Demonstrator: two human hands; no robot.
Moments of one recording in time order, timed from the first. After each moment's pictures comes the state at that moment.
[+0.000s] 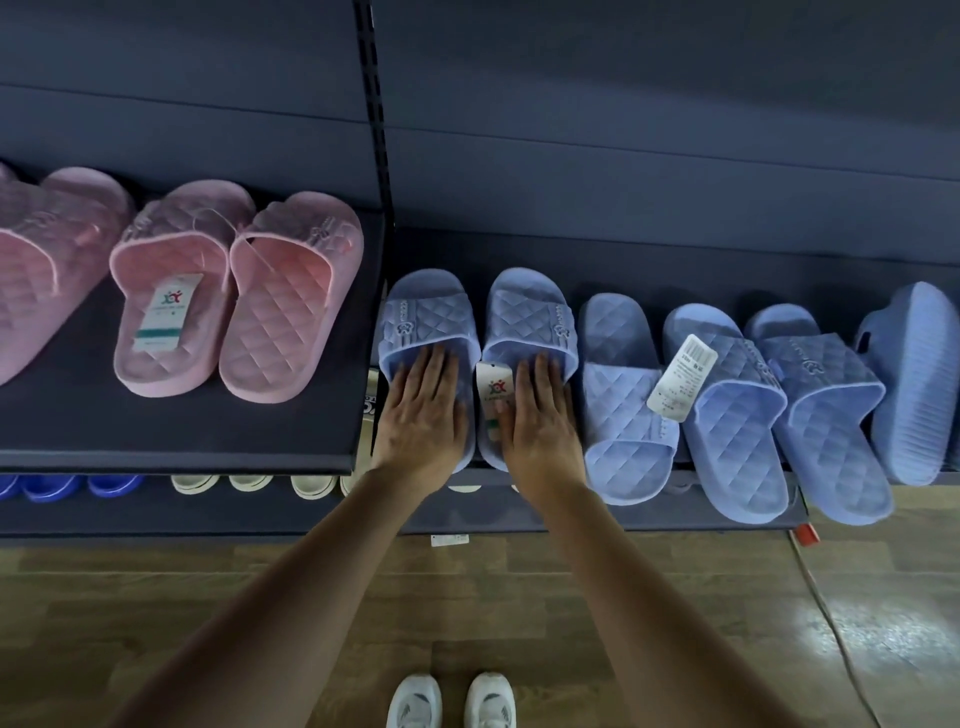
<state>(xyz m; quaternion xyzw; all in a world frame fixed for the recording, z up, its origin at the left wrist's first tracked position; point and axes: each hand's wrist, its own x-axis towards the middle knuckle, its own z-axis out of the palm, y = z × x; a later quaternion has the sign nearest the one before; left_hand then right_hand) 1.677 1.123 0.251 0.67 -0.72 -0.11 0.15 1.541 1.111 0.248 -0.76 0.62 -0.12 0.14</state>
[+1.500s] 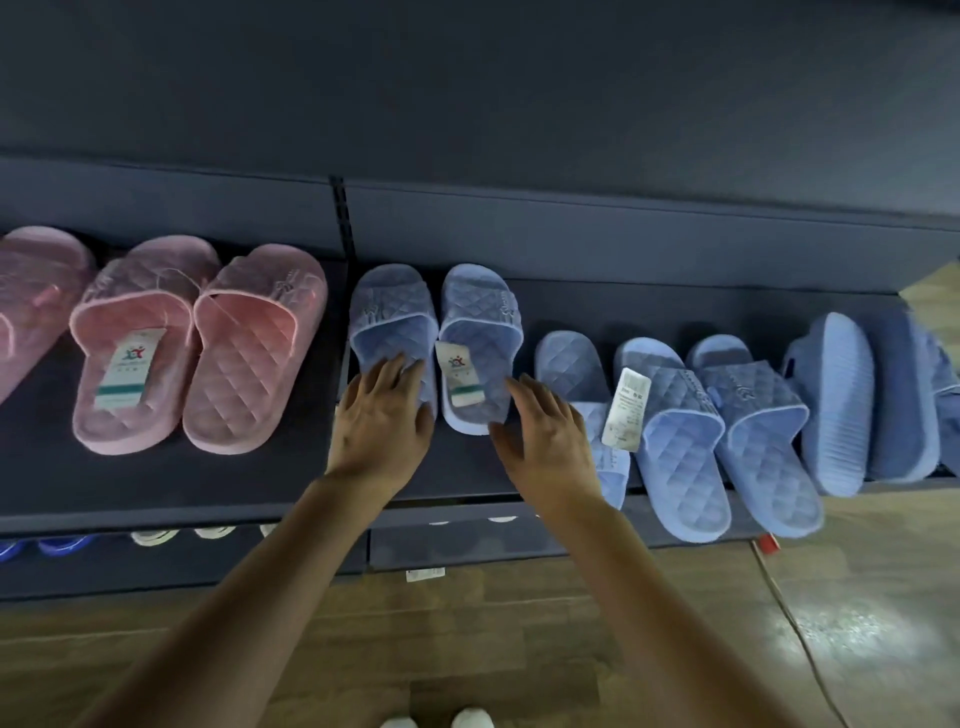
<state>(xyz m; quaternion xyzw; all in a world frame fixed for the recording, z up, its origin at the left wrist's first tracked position) 1.684 1.100 0.313 0.68 -0.70 -0.13 0.17 1.514 1.102 0.319 -0.76 0.61 -0.16 0.14</state>
